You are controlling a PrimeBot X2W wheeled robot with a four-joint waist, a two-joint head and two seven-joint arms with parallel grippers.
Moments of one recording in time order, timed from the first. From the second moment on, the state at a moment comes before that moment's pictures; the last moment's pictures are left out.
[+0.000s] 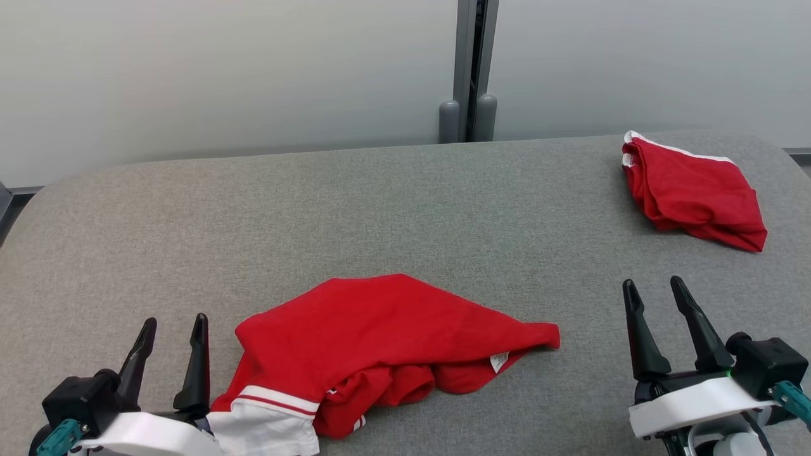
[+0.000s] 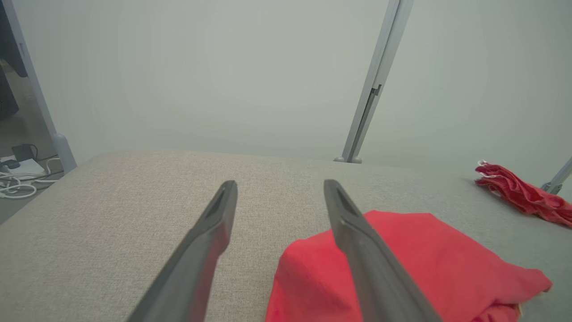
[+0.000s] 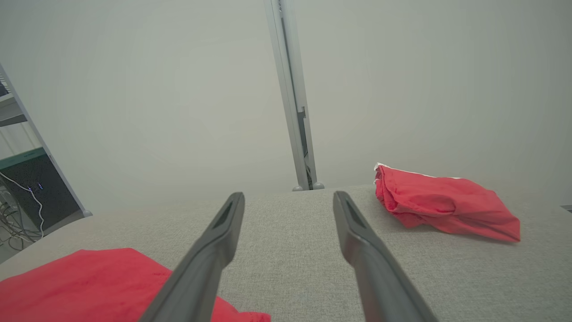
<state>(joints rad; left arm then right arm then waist) 0.03 0.41 -0.31 0.01 -0.66 0.23 -0.20 -0.08 -0.07 0.07 0.21 0.29 0.13 -0.26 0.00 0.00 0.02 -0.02</state>
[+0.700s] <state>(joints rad) 0.02 0.39 -0.31 0.07 -0.65 0.22 -0.23 -0.09 -0.09 0.08 0.21 0.29 0.13 -0.26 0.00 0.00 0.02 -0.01</state>
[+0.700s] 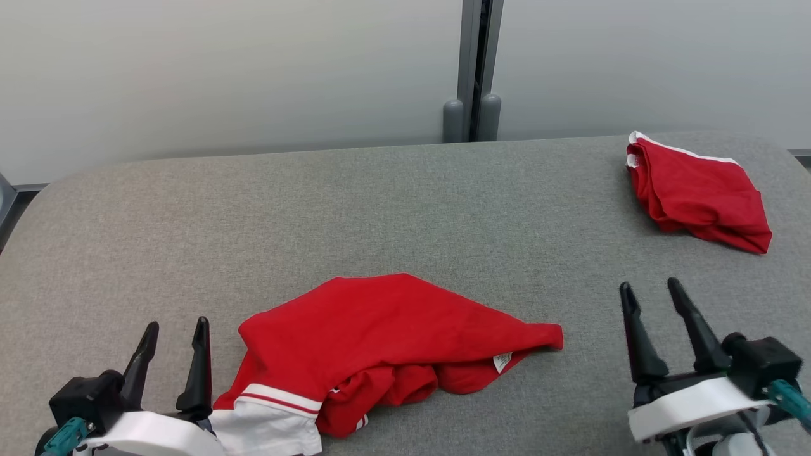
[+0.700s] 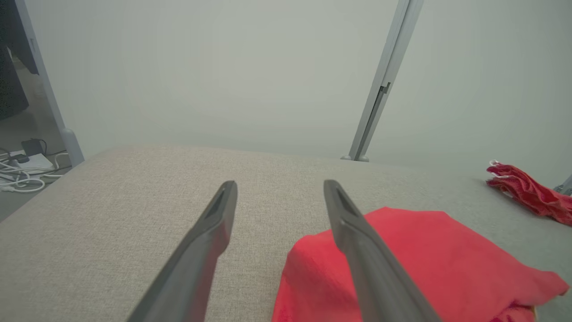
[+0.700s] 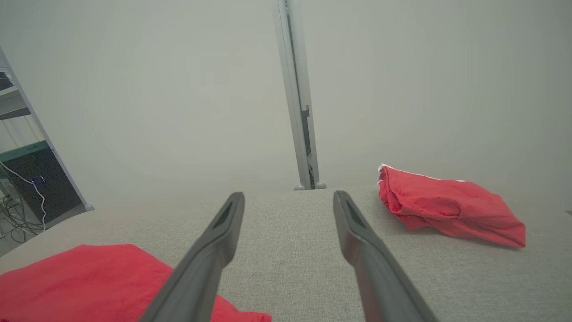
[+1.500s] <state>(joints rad) 0.04 0.41 -0.37 0.12 -0.75 0.21 0.00 -0.22 -0.19 0.31 0.58 0.31 0.13 -0.13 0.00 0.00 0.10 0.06</state>
